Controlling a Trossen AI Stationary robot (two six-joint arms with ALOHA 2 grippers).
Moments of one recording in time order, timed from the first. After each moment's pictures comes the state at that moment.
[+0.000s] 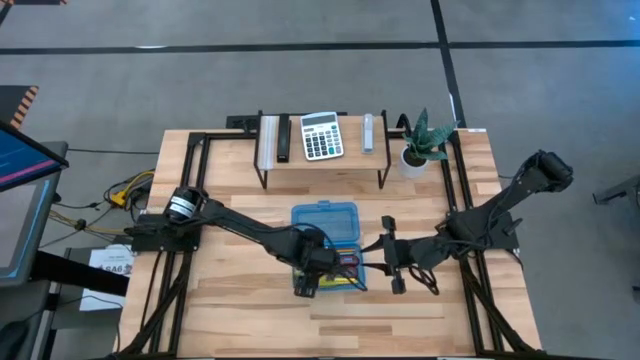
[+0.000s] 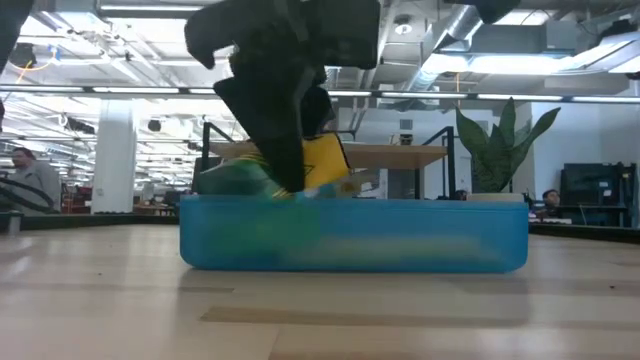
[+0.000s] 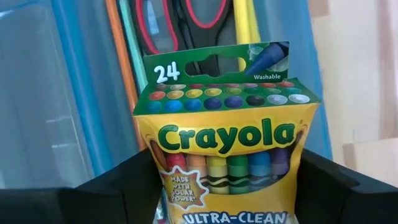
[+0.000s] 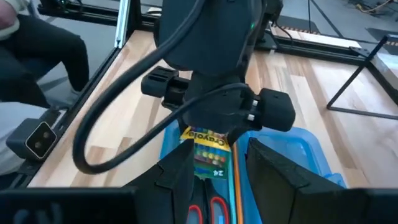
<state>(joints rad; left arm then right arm) -0.29 2.03 1.57 -0.80 -0.06 -0.13 0.55 1.22 0.83 -0.08 0.45 0.13</state>
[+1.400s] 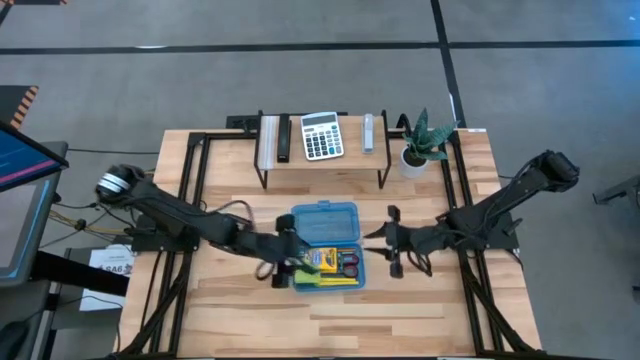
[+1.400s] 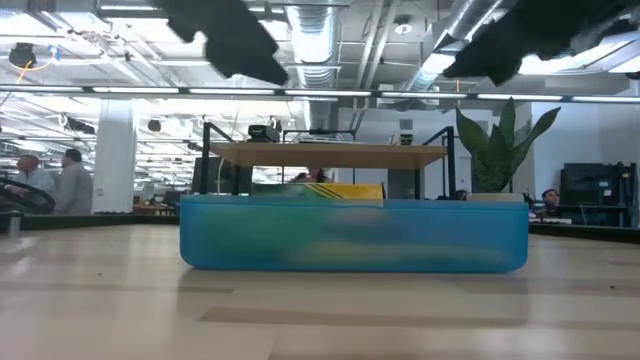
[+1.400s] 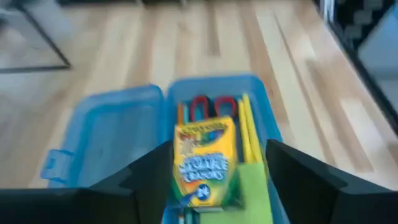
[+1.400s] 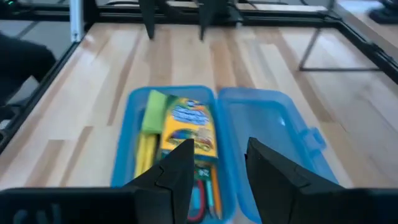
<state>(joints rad) -0.36 1.43 0.91 -0.11 -0.28 -0.18 0.44 1.12 0.59 0.07 0.45 0.22</state>
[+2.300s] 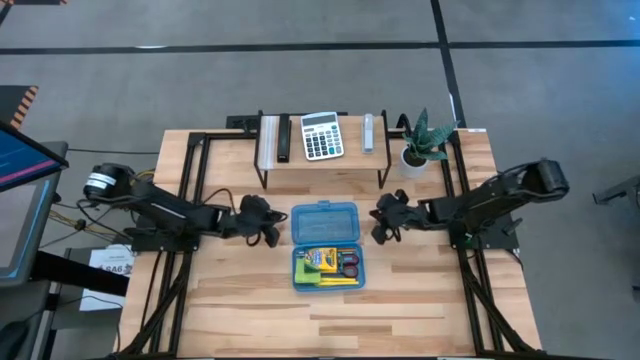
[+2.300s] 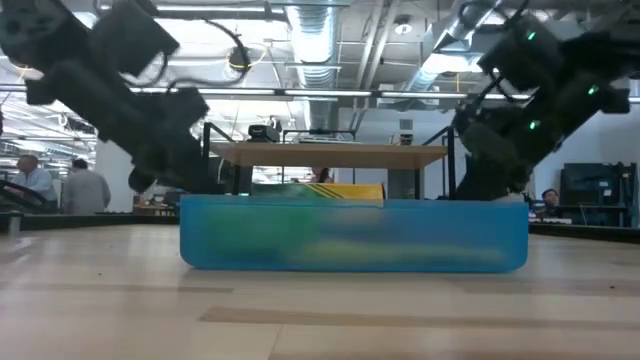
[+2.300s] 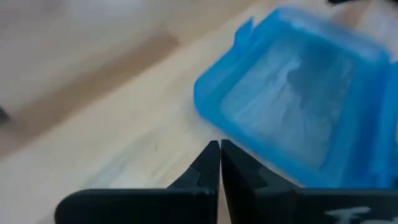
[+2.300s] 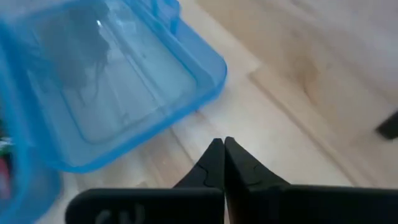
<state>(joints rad) -0.14 1.36 0.35 0.29 -0.49 -0.72 0.06 1.36 0.39 0.18 0.38 0.55</state>
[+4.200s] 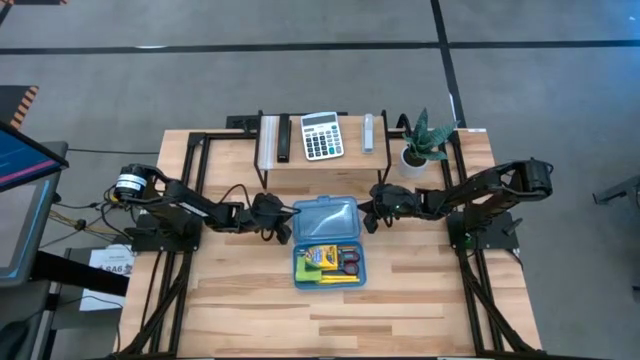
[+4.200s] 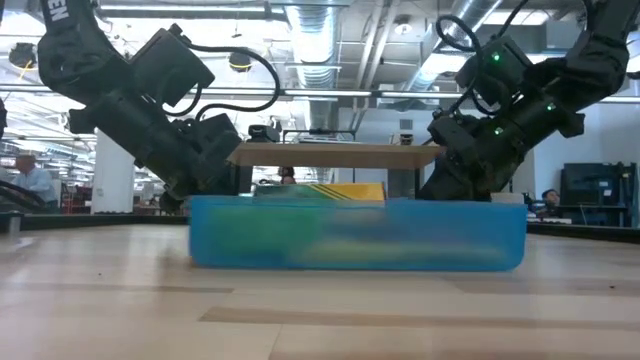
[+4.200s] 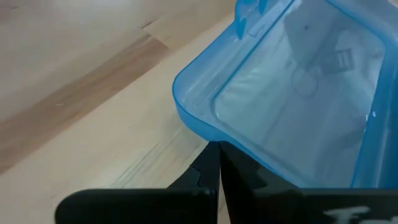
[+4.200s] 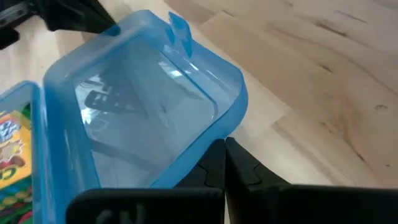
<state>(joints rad) -0.03 1.60 0.42 0.53 -0.38 -0.58 -0.11 1.48 0.38 0.52 0.13 0.52</state>
